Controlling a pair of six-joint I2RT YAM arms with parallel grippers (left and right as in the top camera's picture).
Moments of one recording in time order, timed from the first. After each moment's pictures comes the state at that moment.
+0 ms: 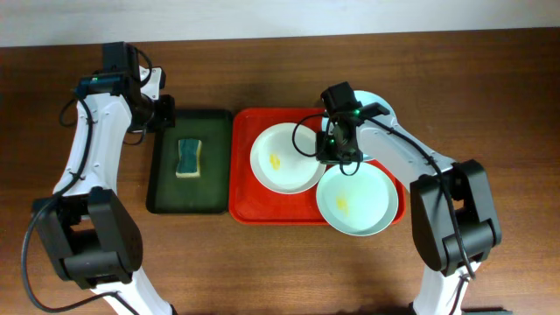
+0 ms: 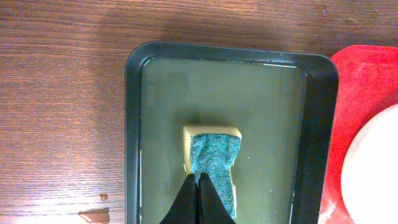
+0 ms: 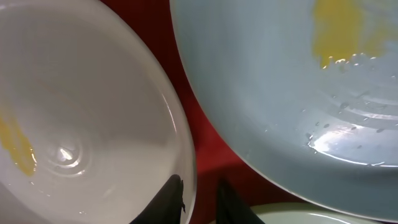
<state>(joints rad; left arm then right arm) 0.08 1.96 1.69 -0.98 0.13 0.03 0.34 1.99 1.39 -0.74 -0.10 0.39</state>
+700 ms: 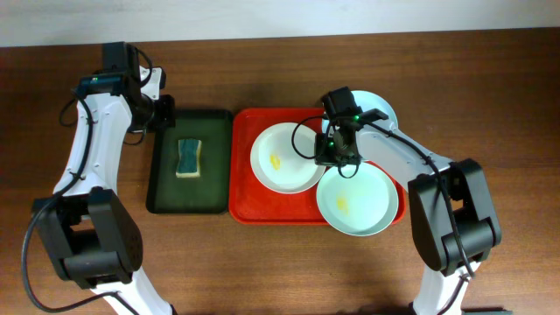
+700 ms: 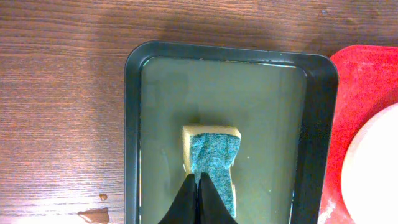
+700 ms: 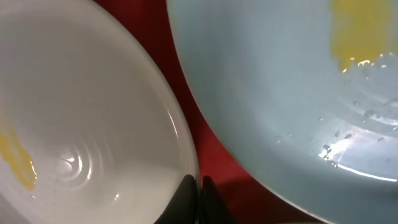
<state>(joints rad) 0.08 1.96 1.69 -0.98 0.13 0.03 0.34 1.99 1.34 -0.66 -0.12 0.43</state>
